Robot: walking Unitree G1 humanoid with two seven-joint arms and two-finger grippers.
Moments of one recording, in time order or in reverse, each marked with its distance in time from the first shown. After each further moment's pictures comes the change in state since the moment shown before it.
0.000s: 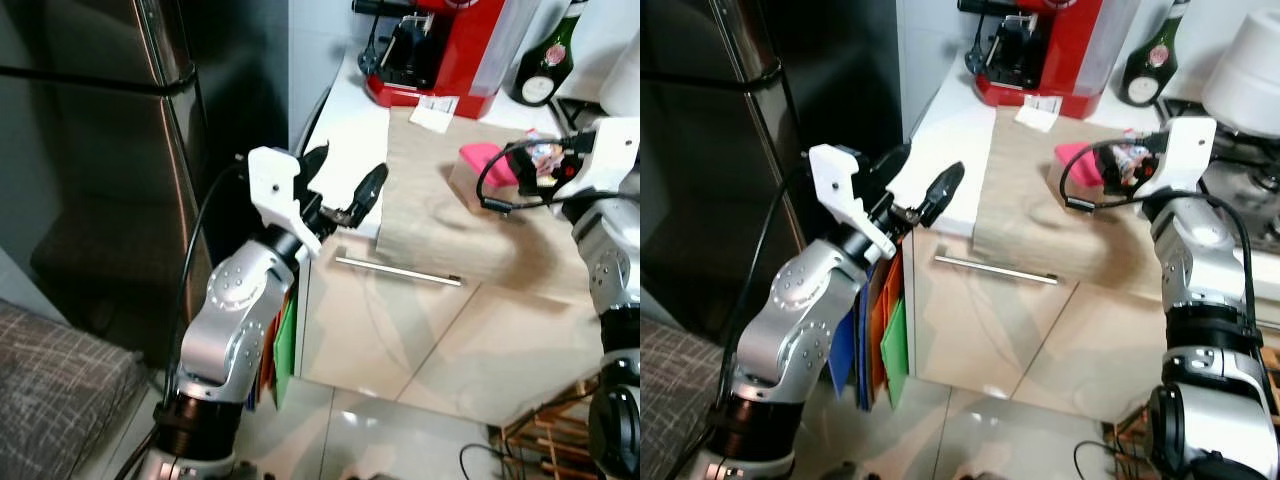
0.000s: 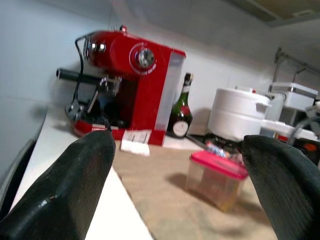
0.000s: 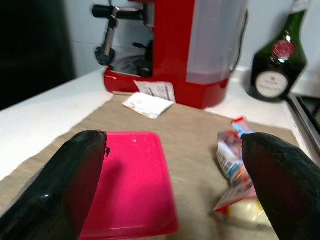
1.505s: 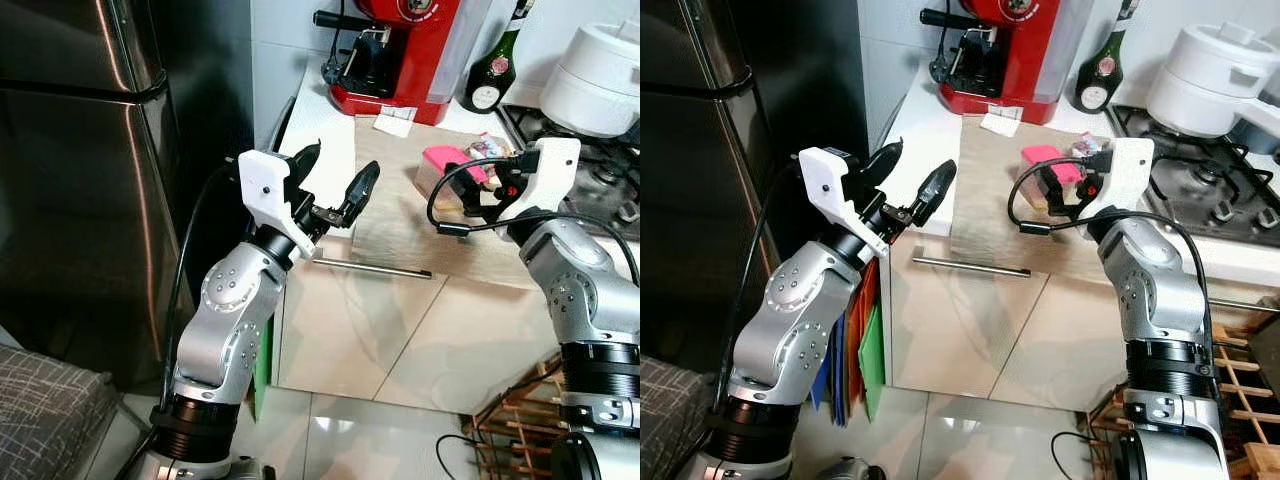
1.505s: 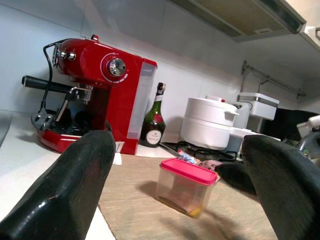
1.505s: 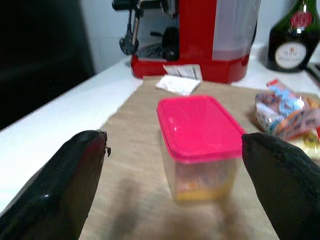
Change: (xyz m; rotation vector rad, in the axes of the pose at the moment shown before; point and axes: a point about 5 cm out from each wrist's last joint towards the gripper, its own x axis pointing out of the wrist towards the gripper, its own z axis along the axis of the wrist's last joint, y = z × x) left arm 0.000 -0.002 0.000 0.004 -0.025 -0.017; right arm -0.009 0.060 -0.019 0.136 0.044 0.075
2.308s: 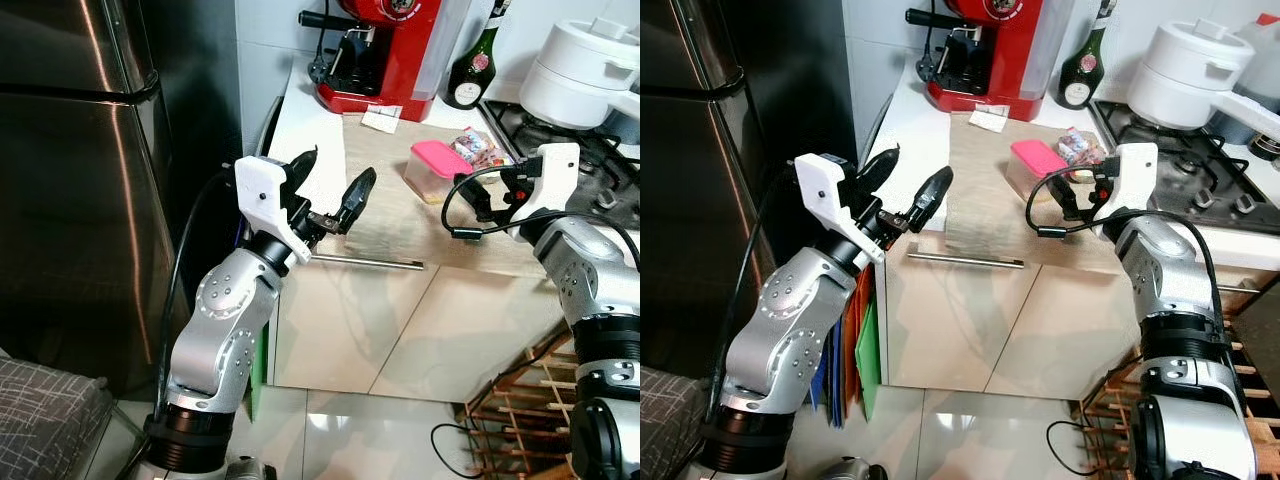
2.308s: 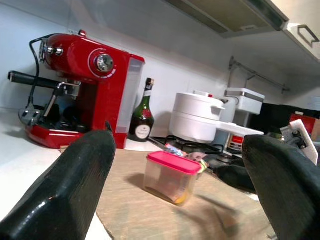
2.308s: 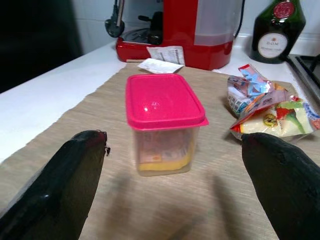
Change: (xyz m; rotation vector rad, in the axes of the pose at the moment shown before) left arm -0.010 0.000 0.002 0.006 0.020 0.009; right arm 0.015 -0.031 -0.005 -0.053 0.049 0.058
